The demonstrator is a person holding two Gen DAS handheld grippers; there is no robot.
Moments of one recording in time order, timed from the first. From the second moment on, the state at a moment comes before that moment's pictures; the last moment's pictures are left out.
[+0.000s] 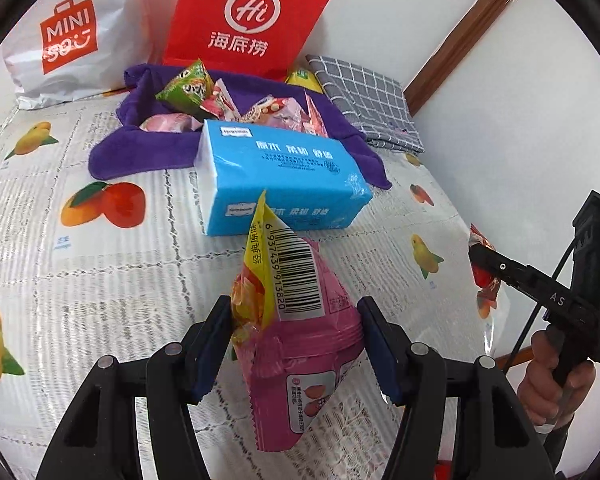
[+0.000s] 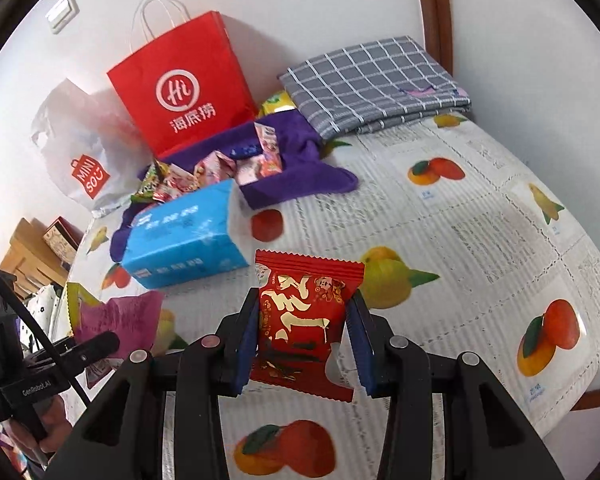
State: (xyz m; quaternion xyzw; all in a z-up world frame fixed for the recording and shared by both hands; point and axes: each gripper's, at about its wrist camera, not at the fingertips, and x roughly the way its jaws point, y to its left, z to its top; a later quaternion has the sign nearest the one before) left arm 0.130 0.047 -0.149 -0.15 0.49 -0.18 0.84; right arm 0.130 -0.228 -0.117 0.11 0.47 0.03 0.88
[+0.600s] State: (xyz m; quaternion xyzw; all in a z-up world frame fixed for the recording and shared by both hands) left arm 0.141 0.091 -0.100 -0.15 0.43 -0.14 0.88; right arm 0.160 -0.178 -0.077 0.09 0.43 0.07 0.89
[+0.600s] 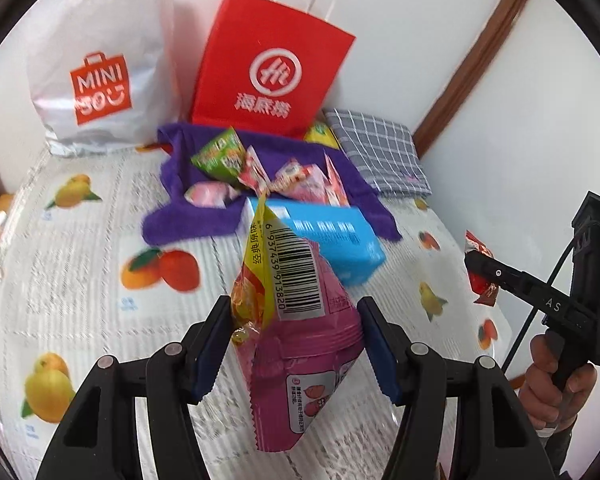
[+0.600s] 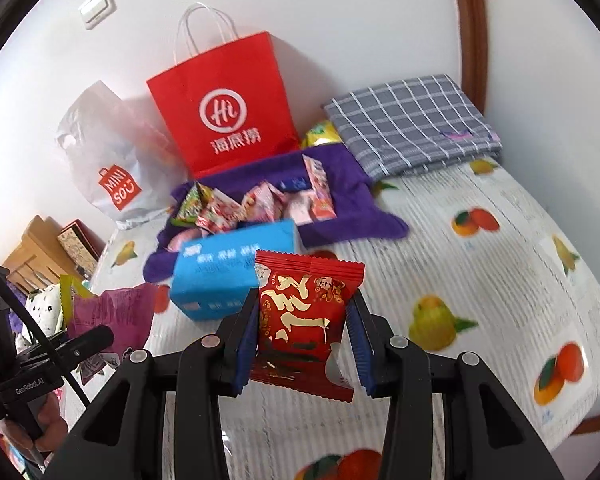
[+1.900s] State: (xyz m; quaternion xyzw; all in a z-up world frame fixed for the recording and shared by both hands) left arm 0.251 0.089 -0.047 -0.12 0.41 -0.07 0.90; right arm 0.305 -0.144 -0.059 0.01 0.41 0.15 0.90
